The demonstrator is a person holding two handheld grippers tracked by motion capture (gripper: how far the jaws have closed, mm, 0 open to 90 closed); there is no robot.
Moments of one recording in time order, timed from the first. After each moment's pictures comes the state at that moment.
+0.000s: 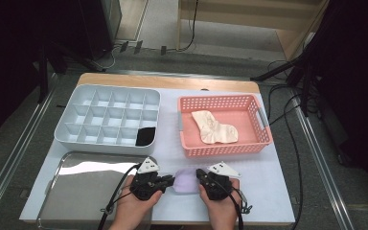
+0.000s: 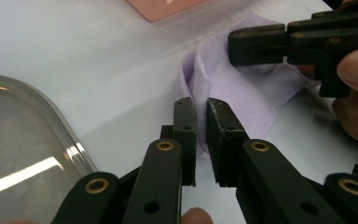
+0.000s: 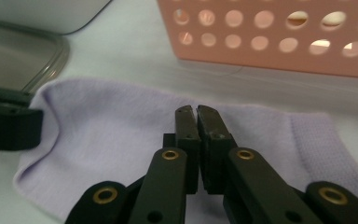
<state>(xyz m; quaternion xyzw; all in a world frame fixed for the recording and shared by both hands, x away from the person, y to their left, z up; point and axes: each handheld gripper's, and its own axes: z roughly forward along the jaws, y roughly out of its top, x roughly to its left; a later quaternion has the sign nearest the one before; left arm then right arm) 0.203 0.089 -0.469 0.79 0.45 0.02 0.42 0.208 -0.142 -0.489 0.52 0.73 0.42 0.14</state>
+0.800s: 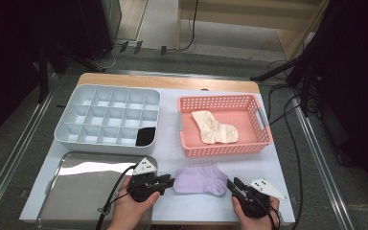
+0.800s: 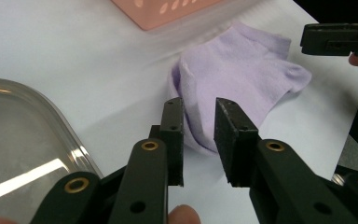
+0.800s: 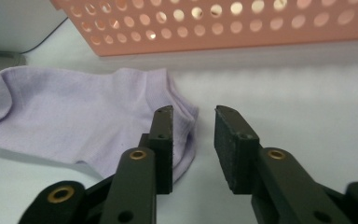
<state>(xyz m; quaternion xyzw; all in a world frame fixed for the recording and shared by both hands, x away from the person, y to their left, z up) 0.198 0.097 -0.467 0.79 0.44 0.02 0.44 0.163 -0.232 -0.482 0.57 0.67 0.44 0.18</state>
